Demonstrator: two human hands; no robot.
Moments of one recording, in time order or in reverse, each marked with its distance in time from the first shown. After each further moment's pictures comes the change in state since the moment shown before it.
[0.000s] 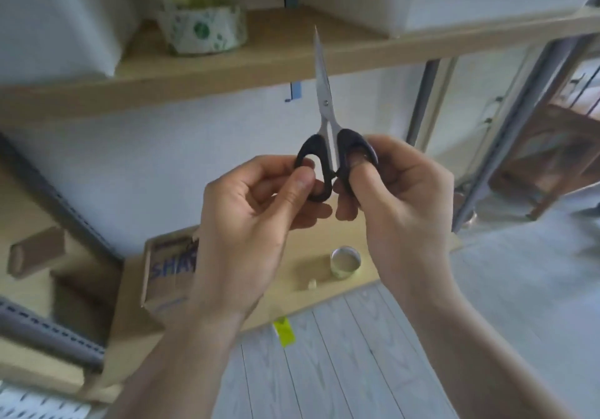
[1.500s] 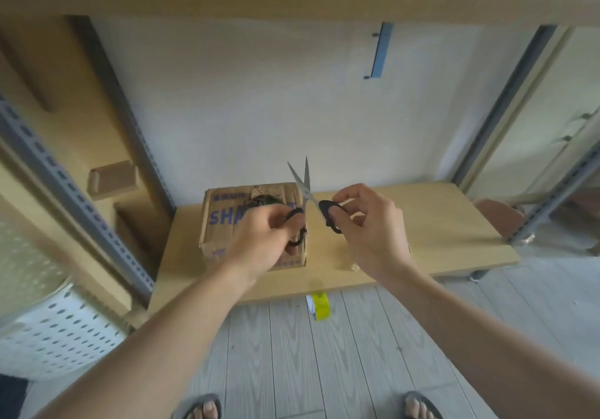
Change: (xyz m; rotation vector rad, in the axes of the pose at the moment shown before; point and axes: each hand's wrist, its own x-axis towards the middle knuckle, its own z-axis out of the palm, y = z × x) left_hand -0.031 -0.131 -0.128 0.282 0.032 -0.414; right_hand -0.059 0.132 0.066 -0.560 -0.356 0.155
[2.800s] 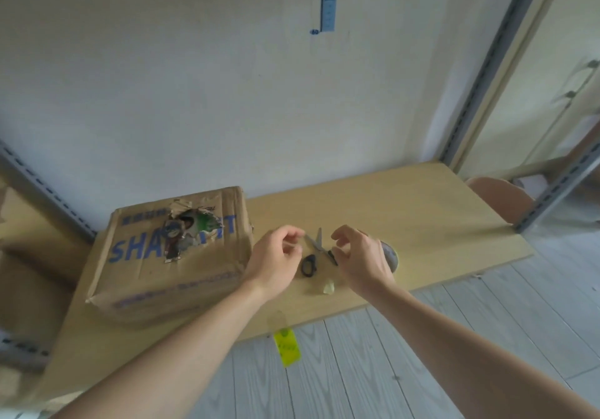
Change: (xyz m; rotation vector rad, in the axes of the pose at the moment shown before) left_hand 0.155 -0.129 0.133 0.402 -0.090 0.075; right_hand 0.087 0.247 0.032 -0.355 -0.092 0.171
